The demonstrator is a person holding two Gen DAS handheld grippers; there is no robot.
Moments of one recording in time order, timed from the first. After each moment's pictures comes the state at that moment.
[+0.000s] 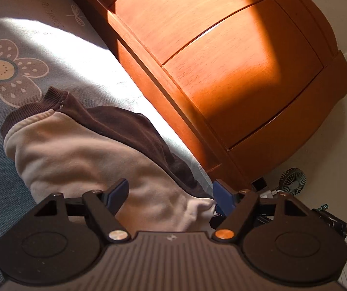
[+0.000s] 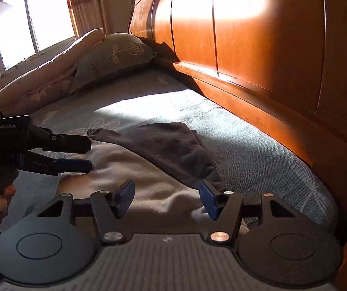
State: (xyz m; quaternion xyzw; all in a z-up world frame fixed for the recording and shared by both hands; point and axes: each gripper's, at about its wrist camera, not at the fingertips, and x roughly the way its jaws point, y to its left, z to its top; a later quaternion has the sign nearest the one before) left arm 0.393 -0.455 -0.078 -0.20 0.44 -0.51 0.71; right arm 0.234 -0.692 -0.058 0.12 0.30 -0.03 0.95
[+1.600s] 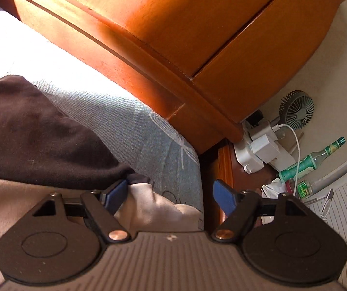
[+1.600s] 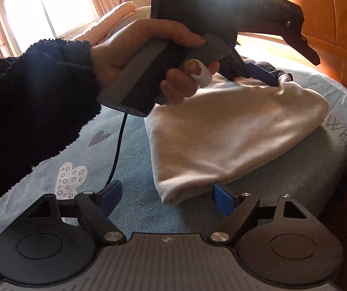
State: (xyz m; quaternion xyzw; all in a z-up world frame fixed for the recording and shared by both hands) left arm 0.350 -0.634 -0.084 -0.03 0.48 -0.60 0.64; right arm 0.158 -0.572 -0.097 0.16 0.34 0.03 0.93
